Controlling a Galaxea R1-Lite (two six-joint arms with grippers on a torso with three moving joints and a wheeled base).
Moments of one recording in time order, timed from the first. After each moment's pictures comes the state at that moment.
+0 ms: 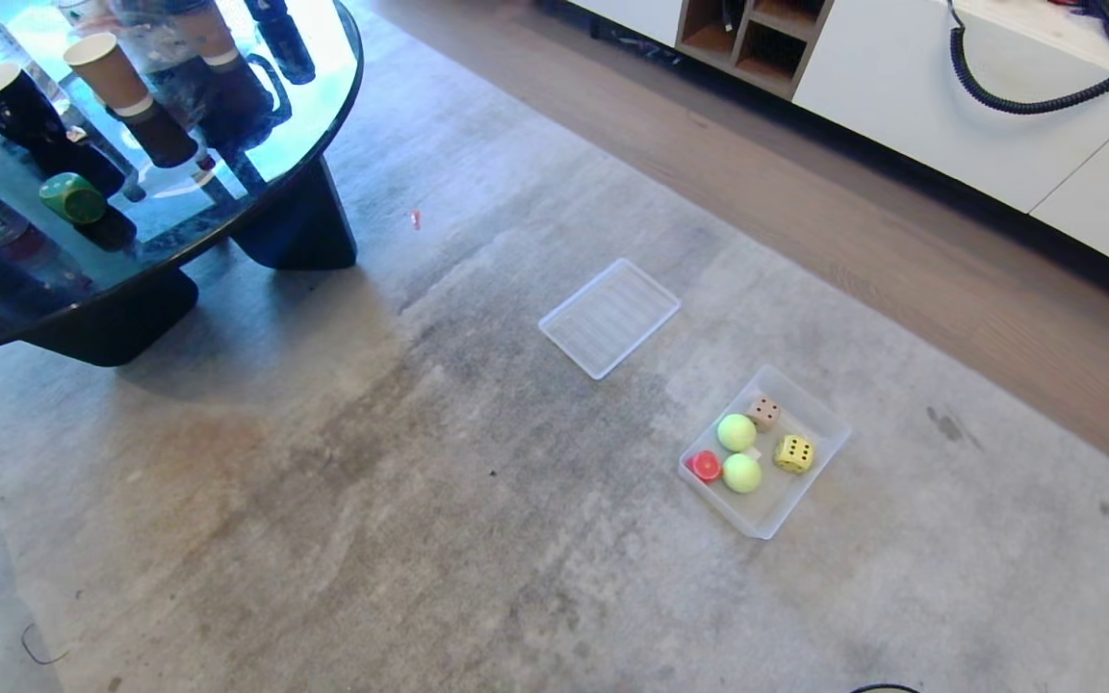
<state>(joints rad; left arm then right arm) -0.01 0.00 0.00 0.00 0.03 -0.06 0.00 0.00 -0.05 0.14 -0.04 0.03</state>
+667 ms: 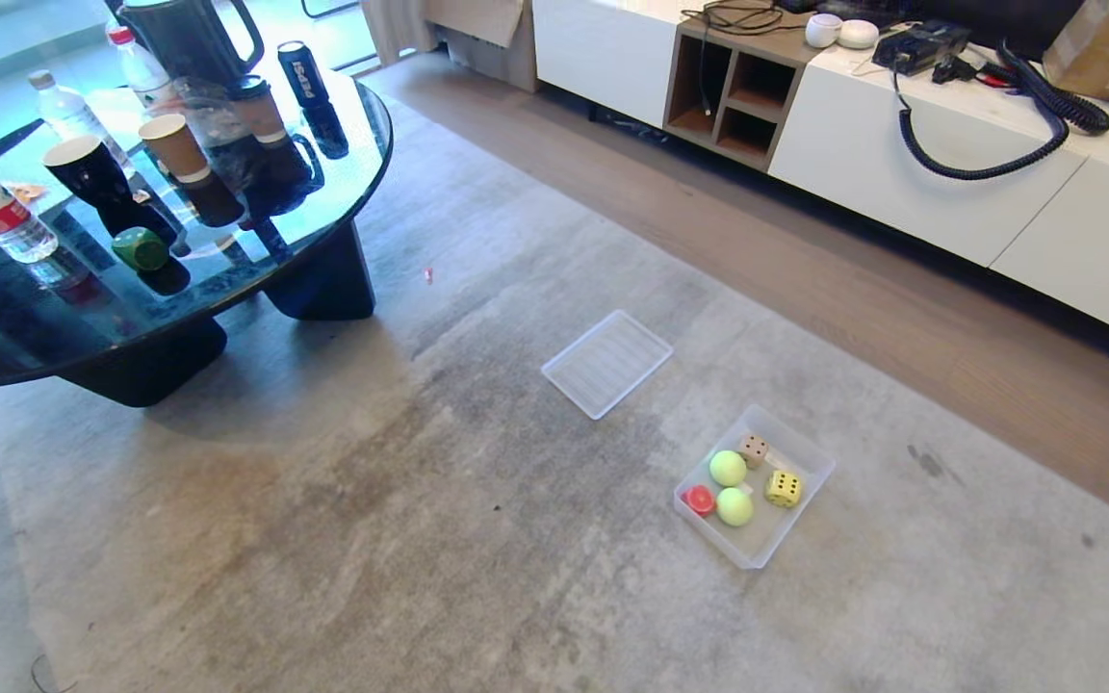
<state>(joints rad) -0.01 0.00 0.00 0.00 0.03 -0.04 0.00 0.00 -0.05 0.14 -0.04 0.03</state>
